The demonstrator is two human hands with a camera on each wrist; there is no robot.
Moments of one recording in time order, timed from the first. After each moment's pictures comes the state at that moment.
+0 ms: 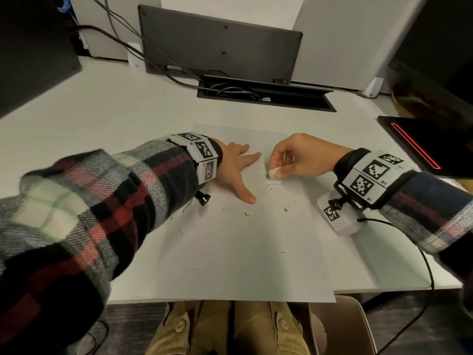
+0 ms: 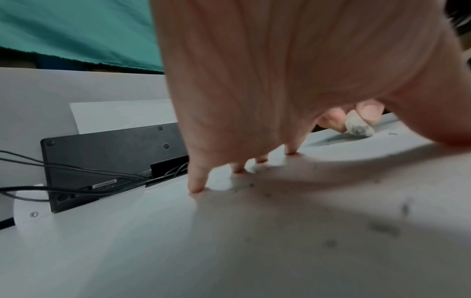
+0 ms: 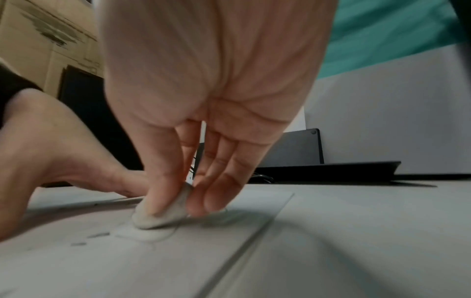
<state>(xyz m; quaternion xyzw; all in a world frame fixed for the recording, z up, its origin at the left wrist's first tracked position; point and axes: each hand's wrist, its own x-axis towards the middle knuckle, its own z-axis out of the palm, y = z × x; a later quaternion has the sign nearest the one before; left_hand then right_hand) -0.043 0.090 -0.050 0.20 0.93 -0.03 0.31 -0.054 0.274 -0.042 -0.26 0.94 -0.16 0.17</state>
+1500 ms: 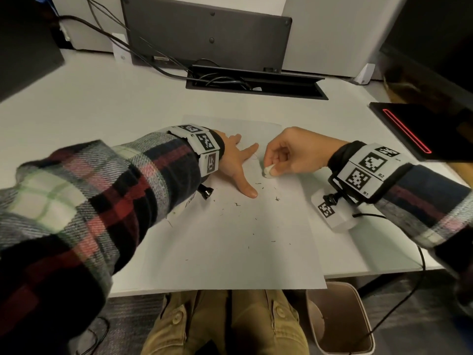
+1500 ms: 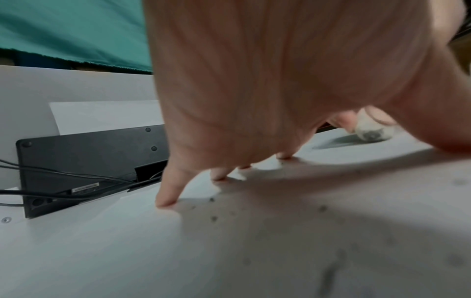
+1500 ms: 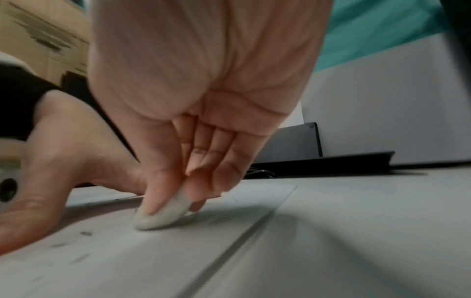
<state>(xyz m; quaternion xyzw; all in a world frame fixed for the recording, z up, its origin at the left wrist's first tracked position) -0.037 0.112 -0.050 0.17 0.93 -0.07 0.32 -0.037 0.278 -0.043 -0.26 0.93 -0.18 0.18</state>
